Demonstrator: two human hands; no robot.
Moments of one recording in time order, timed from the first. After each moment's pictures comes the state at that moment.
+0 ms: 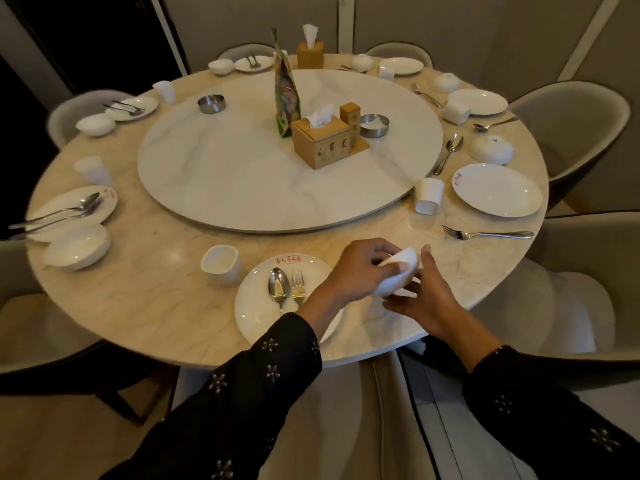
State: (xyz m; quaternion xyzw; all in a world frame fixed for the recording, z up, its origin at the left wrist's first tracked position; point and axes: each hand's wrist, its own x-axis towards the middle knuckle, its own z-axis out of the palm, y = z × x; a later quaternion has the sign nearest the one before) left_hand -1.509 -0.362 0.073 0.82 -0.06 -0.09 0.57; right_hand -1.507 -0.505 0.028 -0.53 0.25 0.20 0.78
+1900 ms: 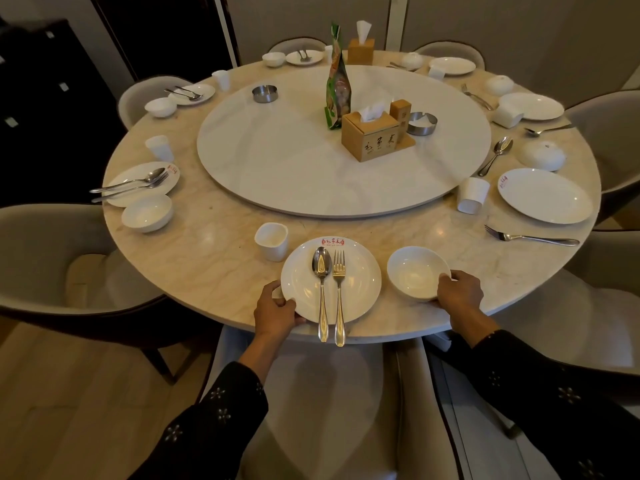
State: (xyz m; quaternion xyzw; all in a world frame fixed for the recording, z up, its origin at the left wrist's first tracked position) left_hand -1.613 -0.208 -0.018 0.69 0.37 0.04 0.62; right_hand -1.512 -0.489 -0.004 -0.81 0.29 0.01 0.51
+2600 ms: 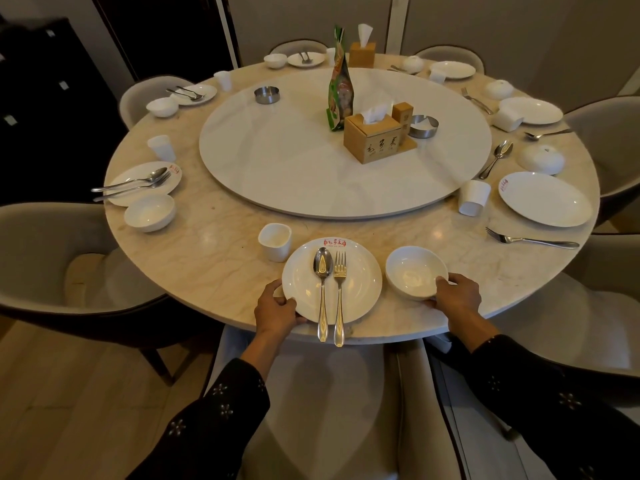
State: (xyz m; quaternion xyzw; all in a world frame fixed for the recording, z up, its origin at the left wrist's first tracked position) left_hand -1.611 -0.202 -0.015 0.69 0.36 0.04 0.62; right_hand -1.521 -0.479 -0.001 -0.77 0.30 0.03 0.56
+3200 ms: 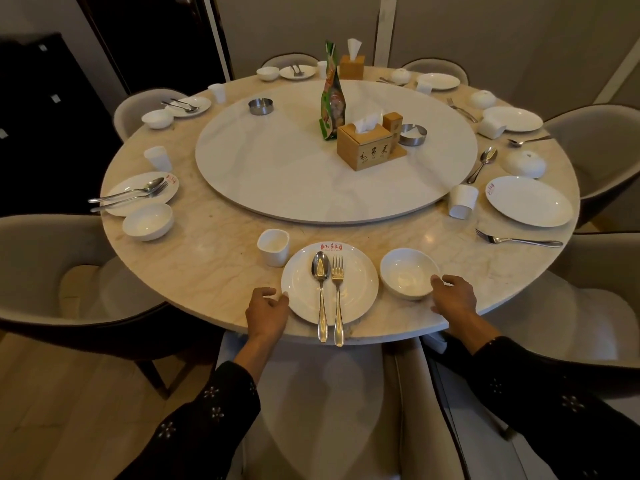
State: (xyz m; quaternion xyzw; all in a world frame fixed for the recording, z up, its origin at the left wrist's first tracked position) left_hand -1.619 -0.193 -0.003 0.75 0.38 0.07 0.53; right_hand -1.536 -0.483 0.015 -0.79 0.29 0.05 0.53
